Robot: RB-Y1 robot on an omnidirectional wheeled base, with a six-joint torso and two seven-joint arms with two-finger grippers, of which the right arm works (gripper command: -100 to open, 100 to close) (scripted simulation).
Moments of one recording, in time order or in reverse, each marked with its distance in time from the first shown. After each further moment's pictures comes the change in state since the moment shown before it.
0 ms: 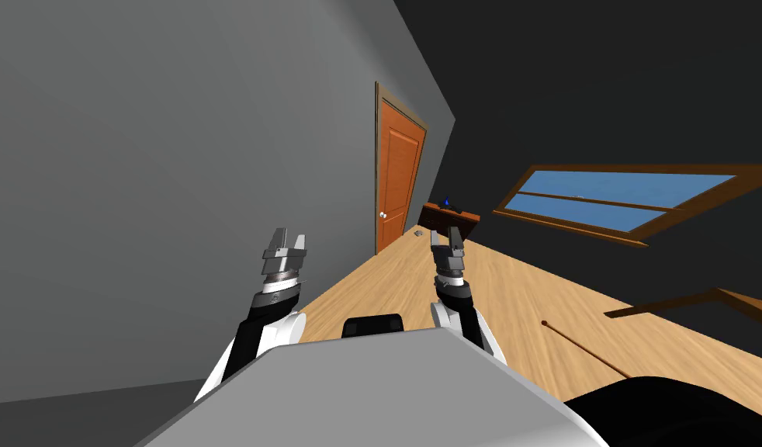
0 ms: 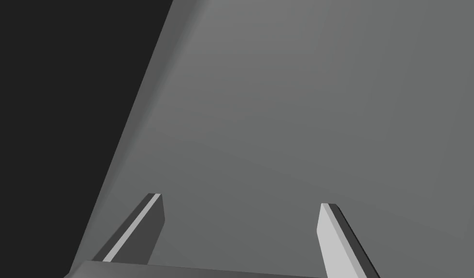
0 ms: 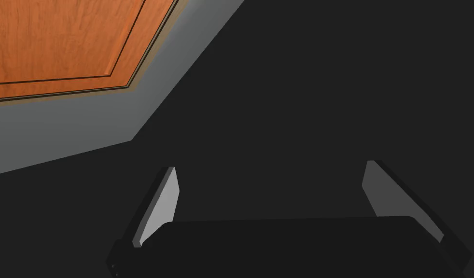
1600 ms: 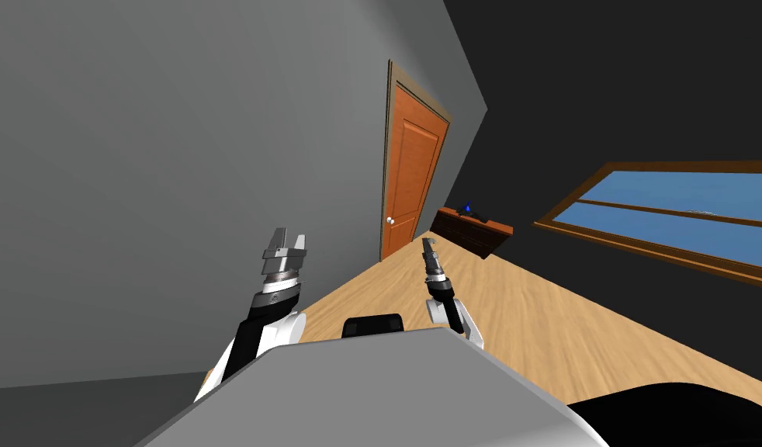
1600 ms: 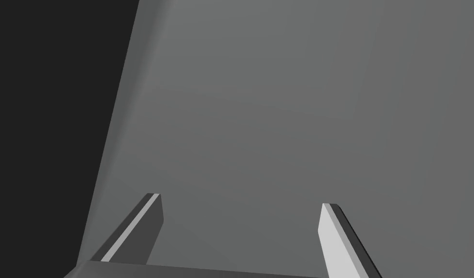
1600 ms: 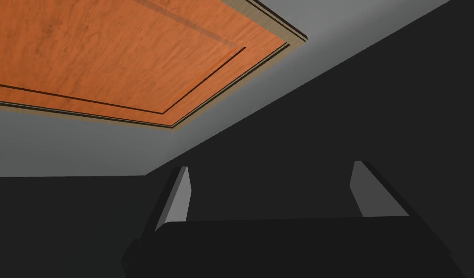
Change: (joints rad) arm -0.139 -0.050 -0.053 0.365 0.063 -0.060 0.252
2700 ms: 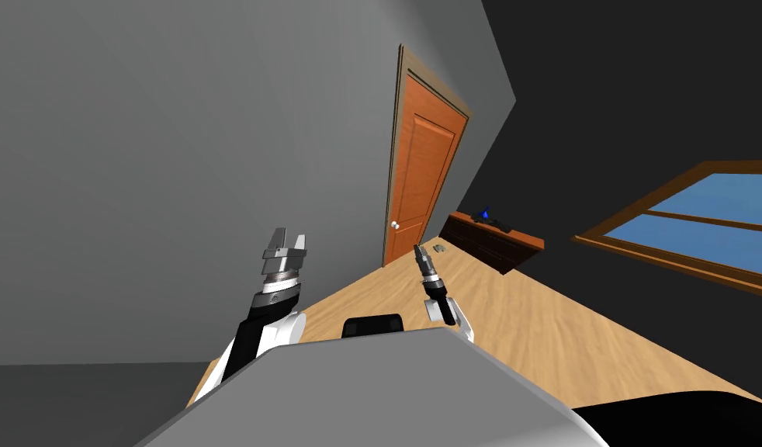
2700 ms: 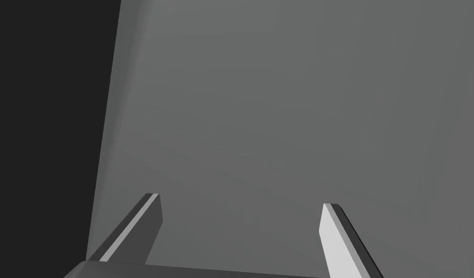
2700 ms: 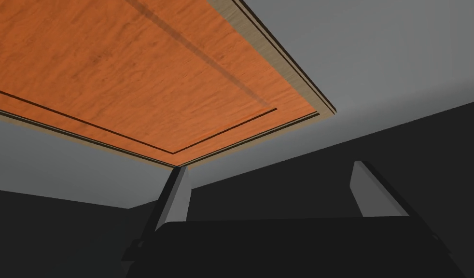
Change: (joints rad) arm -0.102 -0.022 -0.034 0.275 0.051 -0.048 0.195
